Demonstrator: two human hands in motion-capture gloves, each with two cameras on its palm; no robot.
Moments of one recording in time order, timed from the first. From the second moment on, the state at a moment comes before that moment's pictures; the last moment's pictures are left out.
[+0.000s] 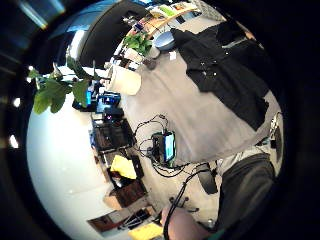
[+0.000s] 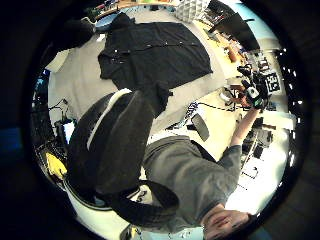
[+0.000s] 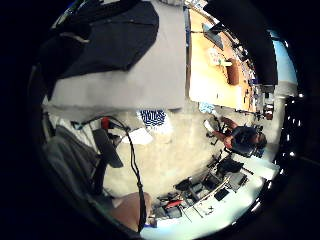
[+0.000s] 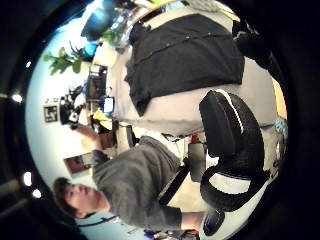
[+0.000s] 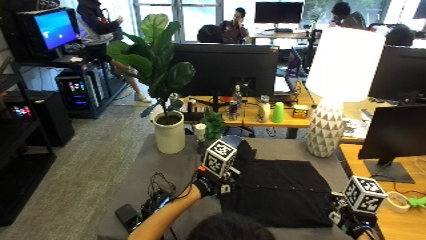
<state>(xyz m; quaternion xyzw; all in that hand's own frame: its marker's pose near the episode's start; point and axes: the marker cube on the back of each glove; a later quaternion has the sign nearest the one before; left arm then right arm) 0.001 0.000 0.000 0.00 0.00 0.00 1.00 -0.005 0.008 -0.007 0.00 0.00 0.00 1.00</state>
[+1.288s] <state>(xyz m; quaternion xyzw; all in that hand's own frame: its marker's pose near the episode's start) 0.112 -0.104 0.245 0.04 0.01 -0.01 1.00 0.015 -0.125 0.168 -0.03 0.11 0.01 0.99</state>
